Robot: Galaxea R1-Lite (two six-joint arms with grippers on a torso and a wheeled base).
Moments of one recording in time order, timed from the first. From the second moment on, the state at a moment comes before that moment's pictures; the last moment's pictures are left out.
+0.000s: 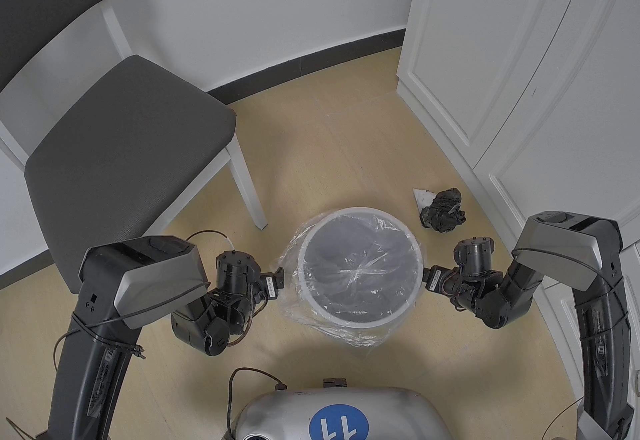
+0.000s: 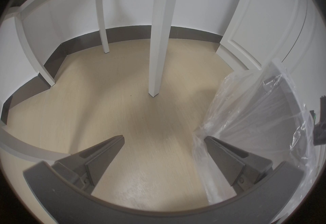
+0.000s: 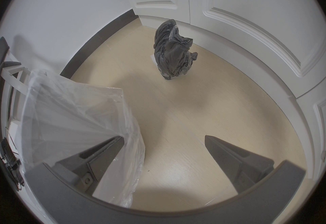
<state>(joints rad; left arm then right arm) -0.41 2.63 -1.07 -1.14 0.26 -0.31 0.26 2.52 -1.01 -0.98 -0.16 0.47</state>
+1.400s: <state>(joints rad) -0.40 2.61 -1.19 -0.83 0.26 -0.22 0.26 2.57 -1.02 -0.98 -0.24 0.33</state>
